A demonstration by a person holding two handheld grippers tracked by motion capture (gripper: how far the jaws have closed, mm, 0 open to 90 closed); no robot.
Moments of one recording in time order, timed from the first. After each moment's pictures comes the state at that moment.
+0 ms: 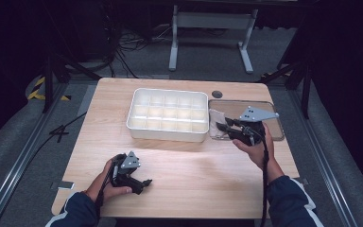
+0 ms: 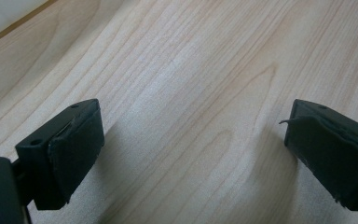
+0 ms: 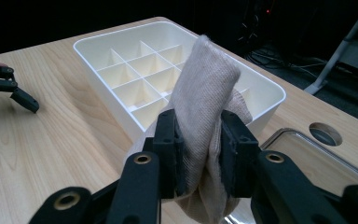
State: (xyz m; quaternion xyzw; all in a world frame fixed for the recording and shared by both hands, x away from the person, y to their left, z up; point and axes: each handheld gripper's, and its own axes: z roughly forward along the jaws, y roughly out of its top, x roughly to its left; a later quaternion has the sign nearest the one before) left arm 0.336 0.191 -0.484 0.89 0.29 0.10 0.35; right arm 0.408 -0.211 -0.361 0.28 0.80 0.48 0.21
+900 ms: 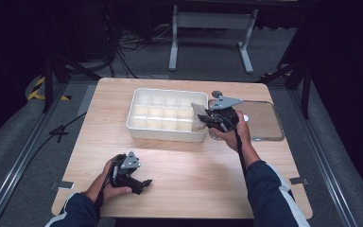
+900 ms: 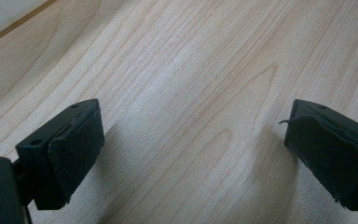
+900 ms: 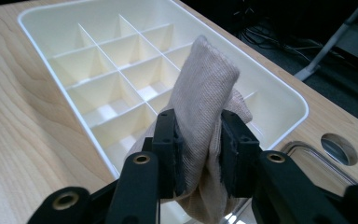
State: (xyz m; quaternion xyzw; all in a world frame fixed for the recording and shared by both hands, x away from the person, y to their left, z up) left arm 0.335 0.191 -0.484 0.89 0.29 0.11 0.35; right arm 0.460 -0.151 -0.378 0.28 0.84 0.41 0.22
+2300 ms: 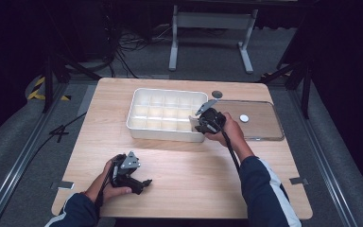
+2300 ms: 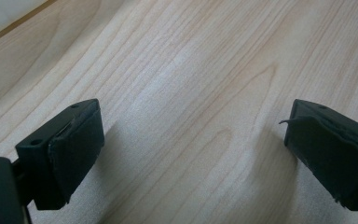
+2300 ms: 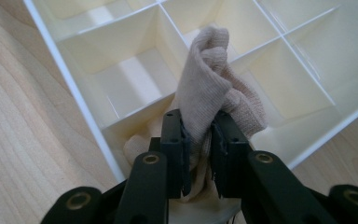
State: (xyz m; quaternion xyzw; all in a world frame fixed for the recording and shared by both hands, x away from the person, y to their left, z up) left arm 0.335 0.190 -0.484 0.89 0.29 0.10 0.35; right arm 0.488 -0.124 -0.415 0.26 0.92 0.26 0.15
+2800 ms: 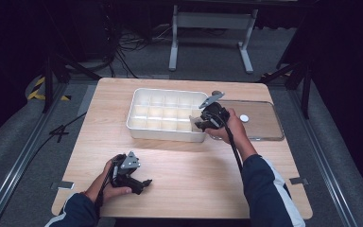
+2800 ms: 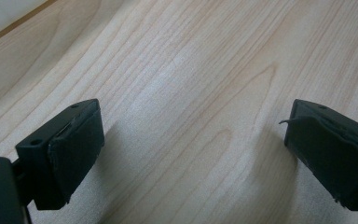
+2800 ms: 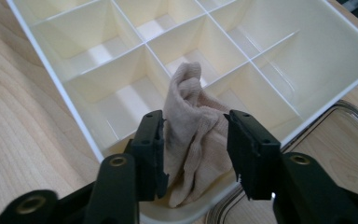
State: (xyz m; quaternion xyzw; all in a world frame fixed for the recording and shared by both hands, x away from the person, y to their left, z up) left arm 0.335 0.190 -0.484 0.89 0.29 0.10 0.35; right arm 0.489 -0.132 -0.394 0.29 0.90 0.30 0.15
